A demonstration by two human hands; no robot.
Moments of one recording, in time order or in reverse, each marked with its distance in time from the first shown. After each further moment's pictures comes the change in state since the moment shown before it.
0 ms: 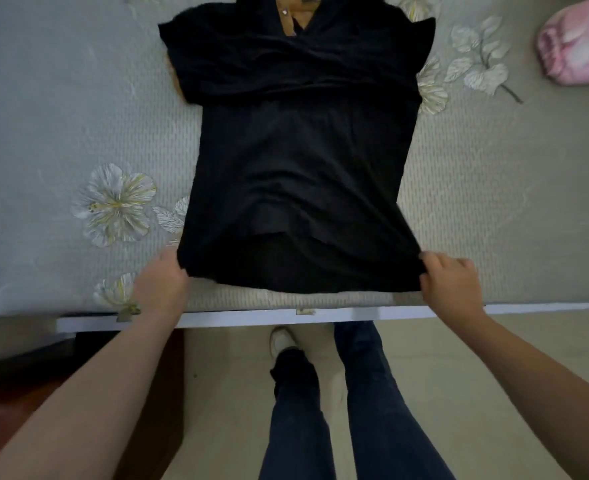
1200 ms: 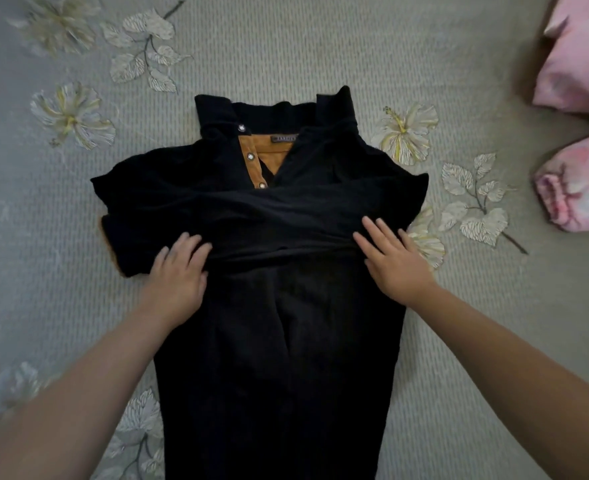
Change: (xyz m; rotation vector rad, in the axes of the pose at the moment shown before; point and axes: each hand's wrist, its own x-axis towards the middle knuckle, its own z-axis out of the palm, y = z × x) left_hand 0.263 0.156 0.003 0.235 -0.023 0.554; right_hand 0.309 0.059 0.051 -0.015 -0.346 -0.099
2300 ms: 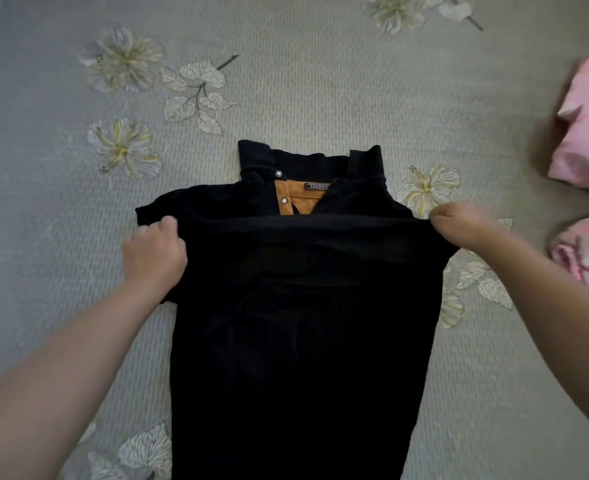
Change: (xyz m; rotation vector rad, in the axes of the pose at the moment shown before) left_hand 0.056 -0.043 -0.068 -0.012 0.194 -0.380; right_hand 0.101 0.038 -0.131 0.050 -0.205 0.384
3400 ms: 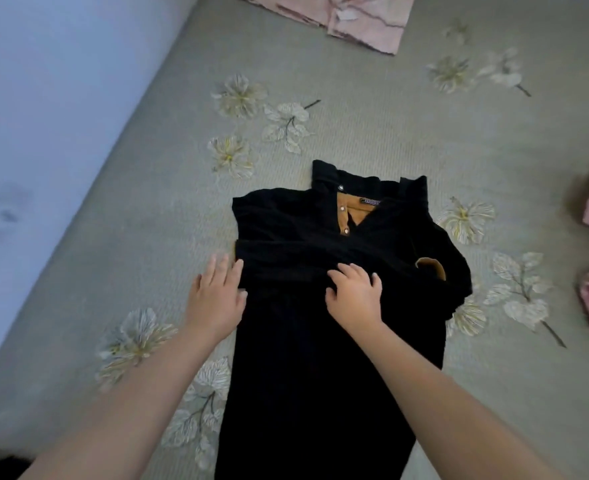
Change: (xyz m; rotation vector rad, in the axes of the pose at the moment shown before) left_hand -0.143 -0.029 -0.036 0.070 -0.253 -0.012; right_hand -0.140 -0.169 0.099 0.132 0.150 -0.331
